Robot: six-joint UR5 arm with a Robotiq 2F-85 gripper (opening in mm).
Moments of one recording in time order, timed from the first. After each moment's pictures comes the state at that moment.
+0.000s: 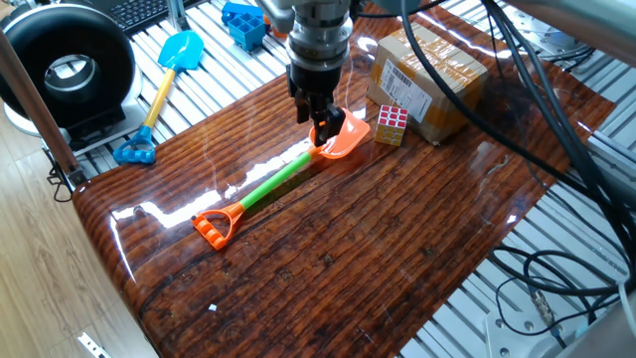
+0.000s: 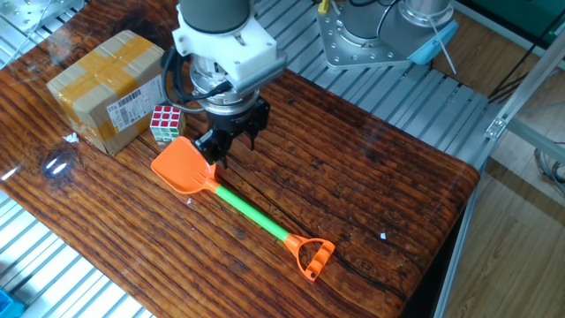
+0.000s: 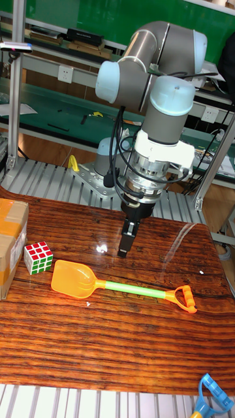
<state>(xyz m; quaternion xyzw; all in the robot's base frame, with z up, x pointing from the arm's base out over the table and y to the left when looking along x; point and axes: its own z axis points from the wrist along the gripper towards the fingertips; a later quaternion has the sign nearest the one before) 0.529 0.047 0.119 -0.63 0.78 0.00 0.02</state>
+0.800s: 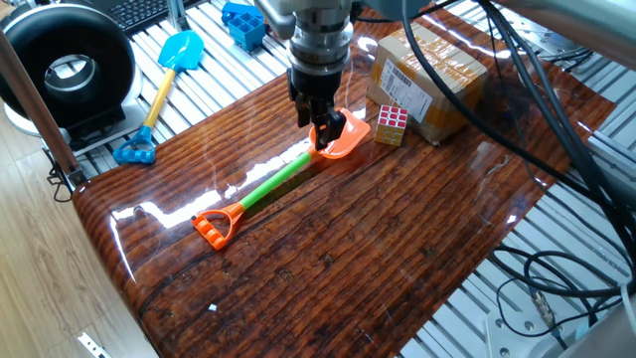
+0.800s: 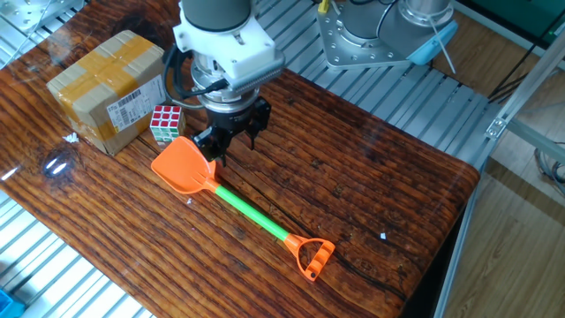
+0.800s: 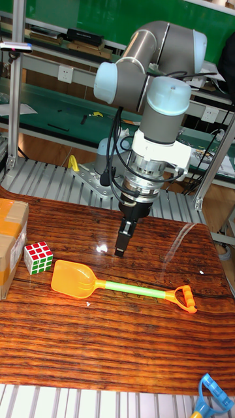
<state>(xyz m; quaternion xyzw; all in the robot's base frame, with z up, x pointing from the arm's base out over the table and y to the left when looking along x) 0.527 0.042 0.116 -0.61 0.79 0.00 0.02</state>
